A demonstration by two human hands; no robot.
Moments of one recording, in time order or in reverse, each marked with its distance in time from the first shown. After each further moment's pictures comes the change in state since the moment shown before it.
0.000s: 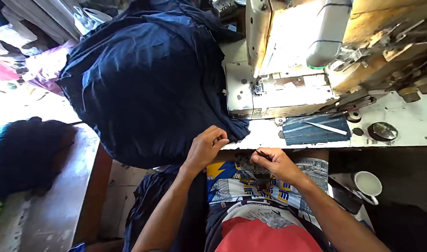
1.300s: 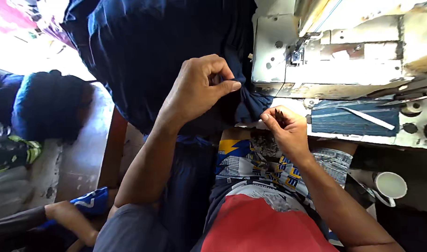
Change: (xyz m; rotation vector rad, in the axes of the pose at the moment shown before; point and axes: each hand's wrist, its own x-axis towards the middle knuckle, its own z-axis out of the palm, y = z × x) left_hand 0.043 0.051 -0.108 -0.015 0.016 0.073; right_hand 0.045 -0.032 0.031 -0.086 0.354 -0.256
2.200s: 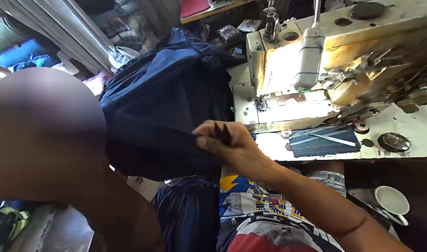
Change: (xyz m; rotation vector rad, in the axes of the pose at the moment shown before) left_hand -0.056 0.048 -0.117 0.064 1.220 0.288; right_hand 0.058 -0.143 0.048 0.438 -0.389 -0.248
